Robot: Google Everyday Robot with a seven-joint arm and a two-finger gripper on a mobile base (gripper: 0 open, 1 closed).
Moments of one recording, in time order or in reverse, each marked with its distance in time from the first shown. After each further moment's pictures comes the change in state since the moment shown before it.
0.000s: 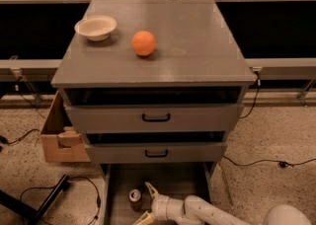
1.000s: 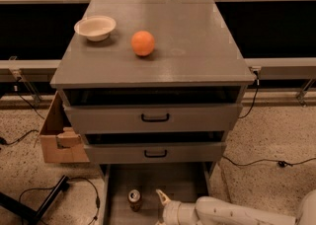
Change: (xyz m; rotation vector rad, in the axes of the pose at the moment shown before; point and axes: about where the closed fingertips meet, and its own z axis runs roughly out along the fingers) arm -0.039 0.043 -0.092 -0.038 0.280 -0.036
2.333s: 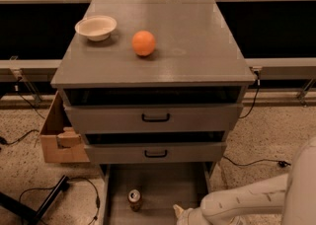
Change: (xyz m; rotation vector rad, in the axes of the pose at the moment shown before) arm -0.010 0.067 -0.108 -0.095 0.422 0.108
